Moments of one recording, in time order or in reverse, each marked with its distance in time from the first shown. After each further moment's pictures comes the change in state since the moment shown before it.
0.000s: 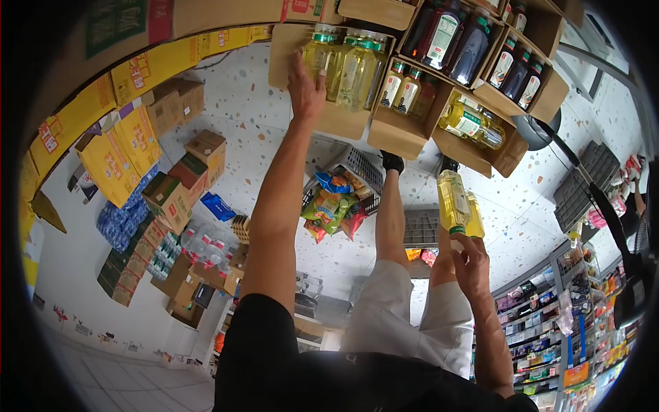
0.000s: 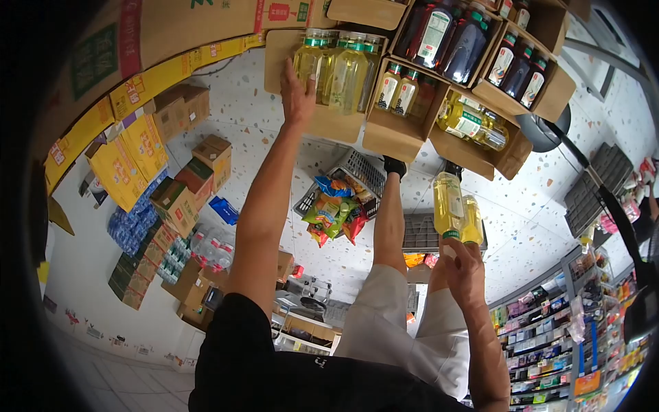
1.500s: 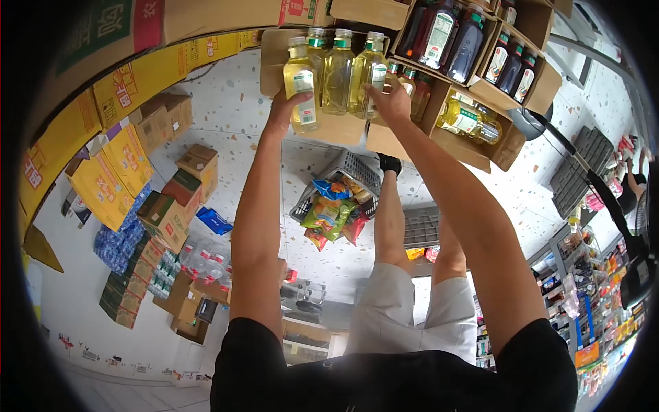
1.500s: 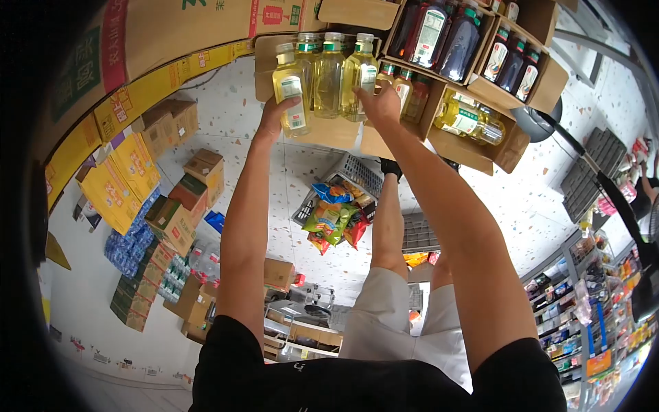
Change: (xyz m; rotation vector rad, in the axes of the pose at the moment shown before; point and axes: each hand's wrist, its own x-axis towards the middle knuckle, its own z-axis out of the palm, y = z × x) left_hand 0.006 -0.053 -0.043 -1.068 -0.559 -0.573; right_hand 0.390 -0.127 0.163 0.417 0.042 0.071
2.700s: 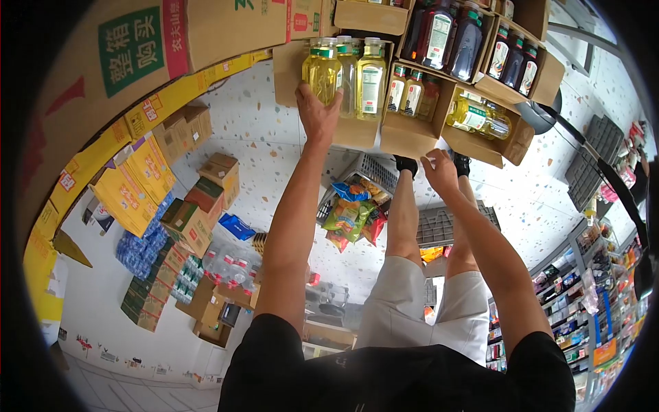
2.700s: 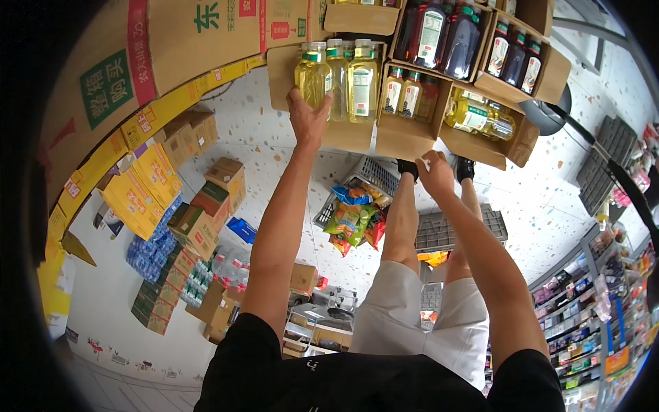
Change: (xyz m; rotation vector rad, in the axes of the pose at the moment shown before) left_hand -0.013 0.015 0.082 0.892 0.530 0.421; right_hand -0.141 0.160 -0.065 -0.323 0.178 -0.259
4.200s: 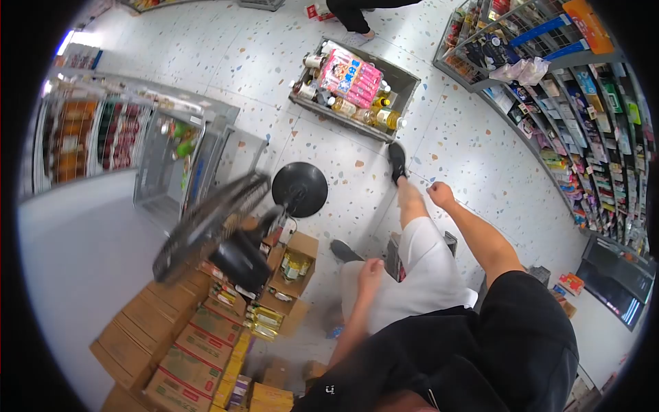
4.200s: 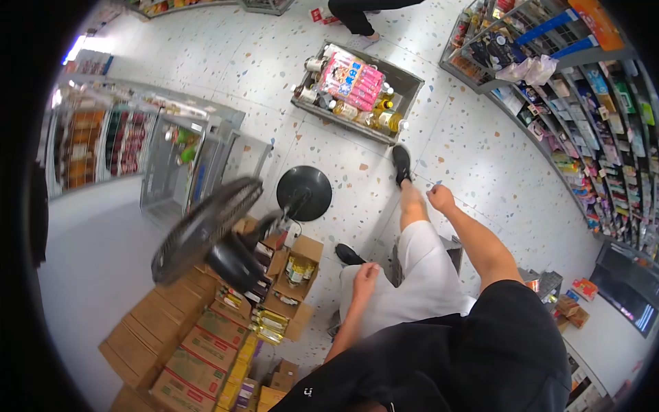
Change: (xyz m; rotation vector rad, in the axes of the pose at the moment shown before) left_hand -0.603 0.565 0.219 0.072 -1.224 0.349; right_hand -0.398 0.593 -0.501 0.394 0.677 0.792
